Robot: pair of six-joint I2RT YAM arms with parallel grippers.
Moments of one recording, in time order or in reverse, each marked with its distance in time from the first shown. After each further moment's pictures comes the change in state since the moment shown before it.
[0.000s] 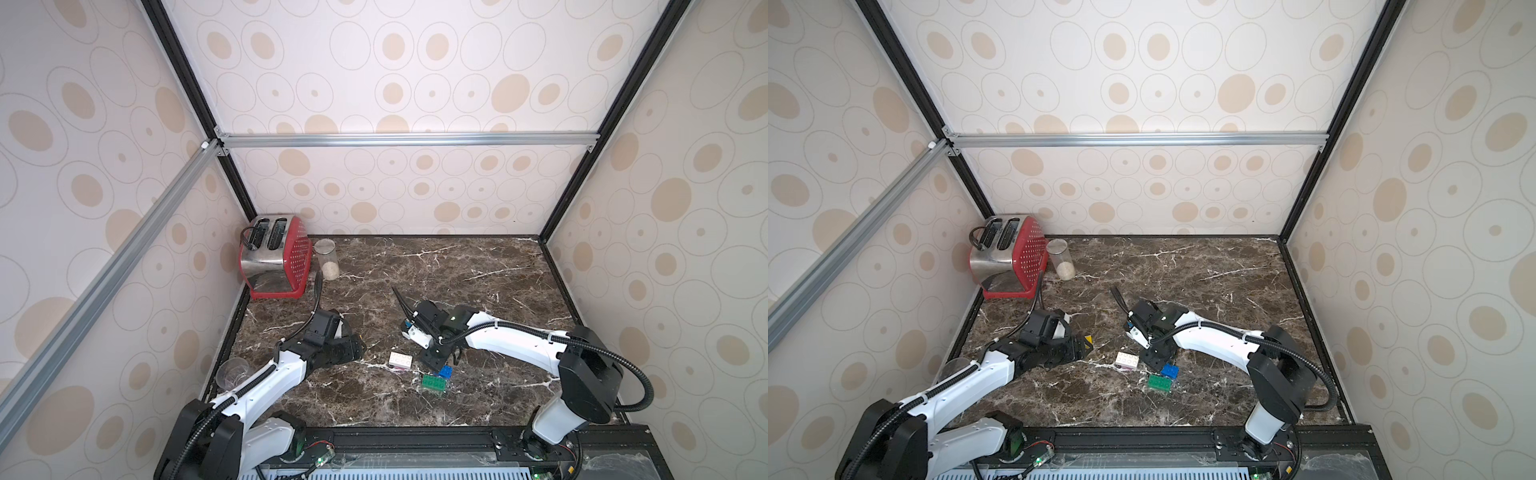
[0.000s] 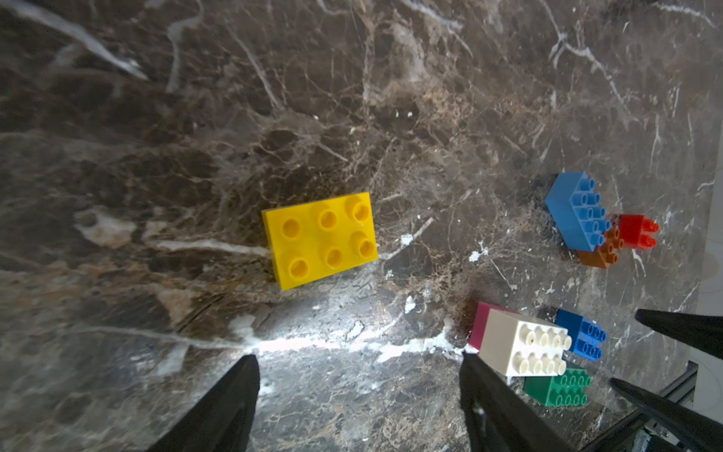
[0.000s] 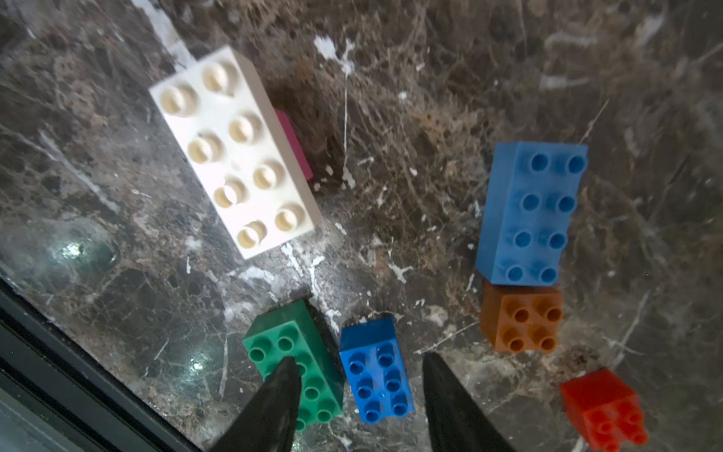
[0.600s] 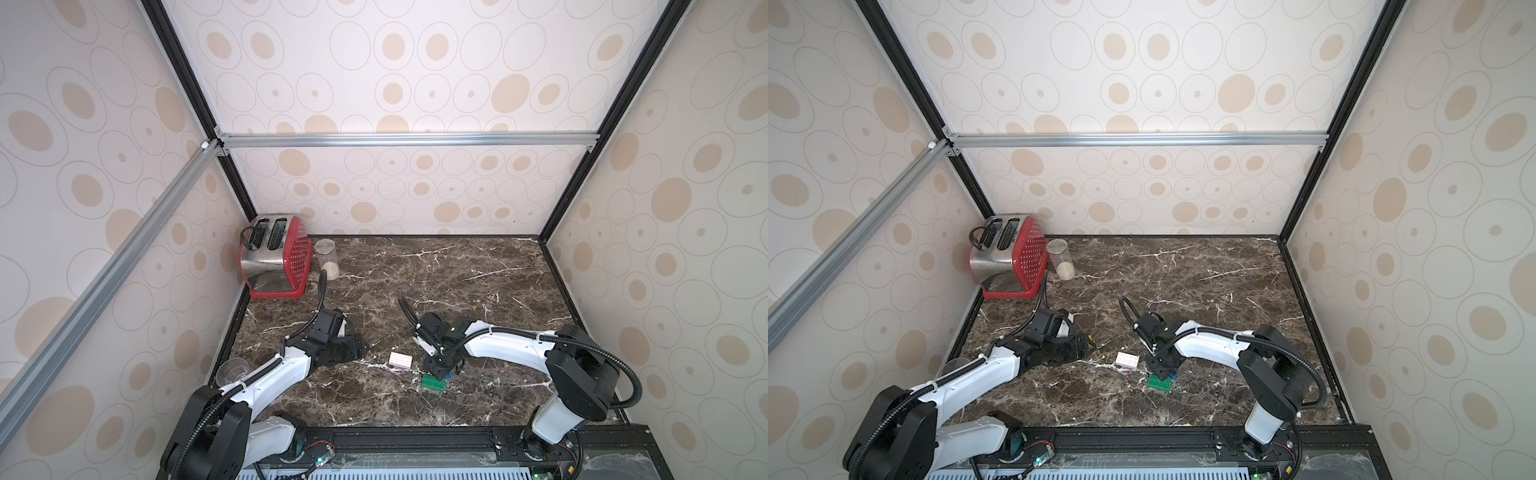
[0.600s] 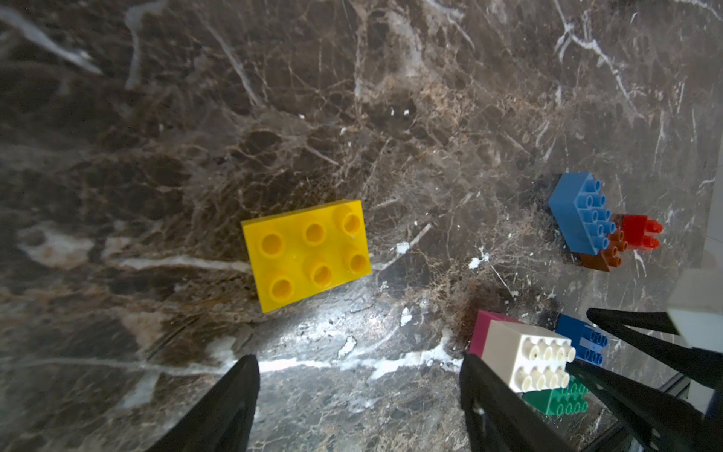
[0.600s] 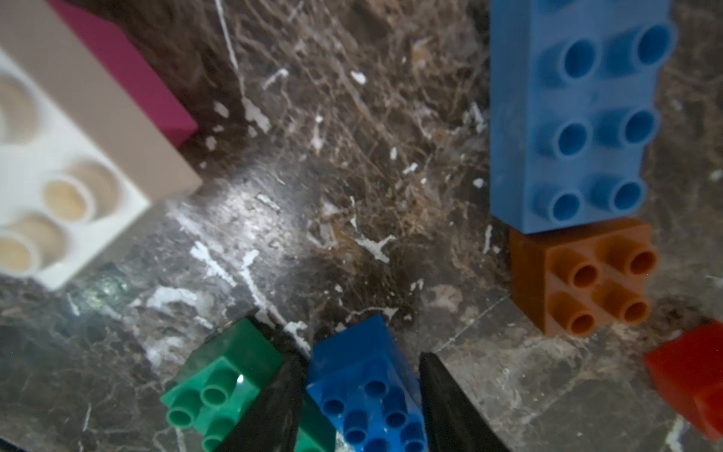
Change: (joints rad) left arm -0.008 0.054 0.006 0.040 0.011 -0.009; right arm -0.017 0.031 -0.113 0.081 0.053 0.168
